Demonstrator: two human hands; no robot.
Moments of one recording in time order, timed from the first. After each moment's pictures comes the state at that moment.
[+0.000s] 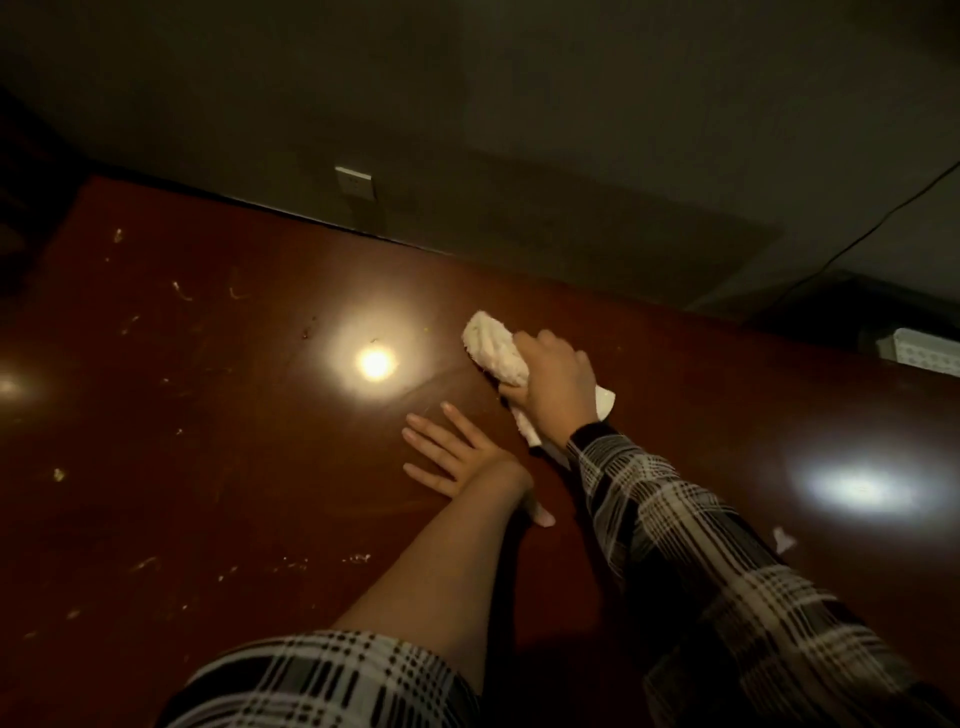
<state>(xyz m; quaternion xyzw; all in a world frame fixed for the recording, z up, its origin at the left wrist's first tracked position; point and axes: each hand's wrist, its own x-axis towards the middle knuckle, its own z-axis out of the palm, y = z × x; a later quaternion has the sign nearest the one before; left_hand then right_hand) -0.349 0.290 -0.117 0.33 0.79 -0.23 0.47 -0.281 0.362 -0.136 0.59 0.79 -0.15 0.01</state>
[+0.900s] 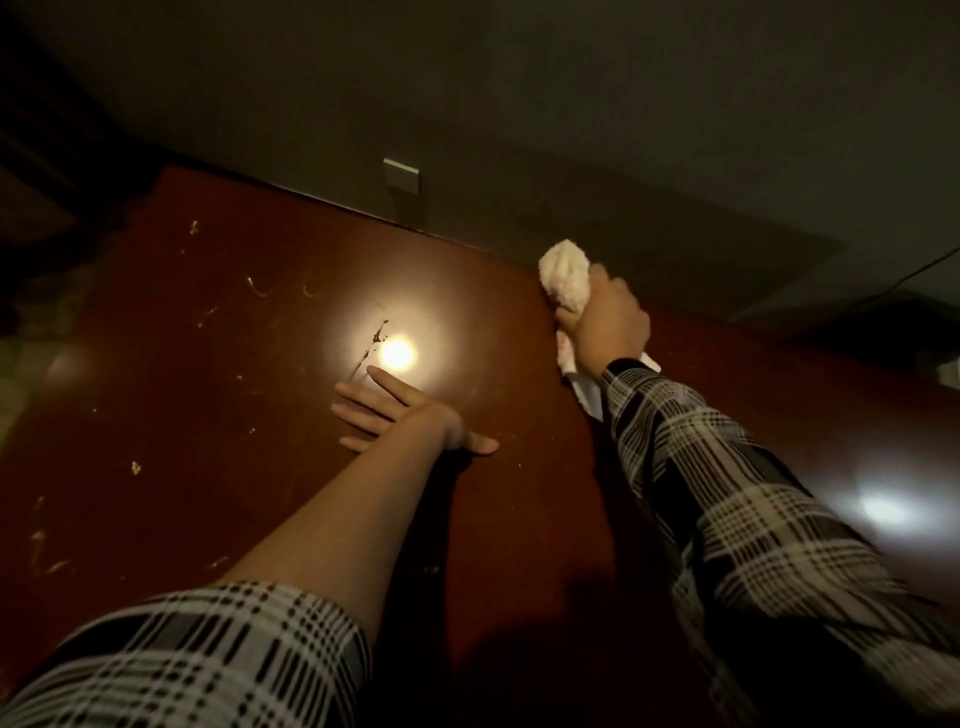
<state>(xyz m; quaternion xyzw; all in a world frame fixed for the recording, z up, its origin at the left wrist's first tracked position) -0.483 0.322 -0.121 0.25 0.85 -0.16 0.44 -0.333 0.430 -0.140 0.71 0.68 -0.16 -0.03</state>
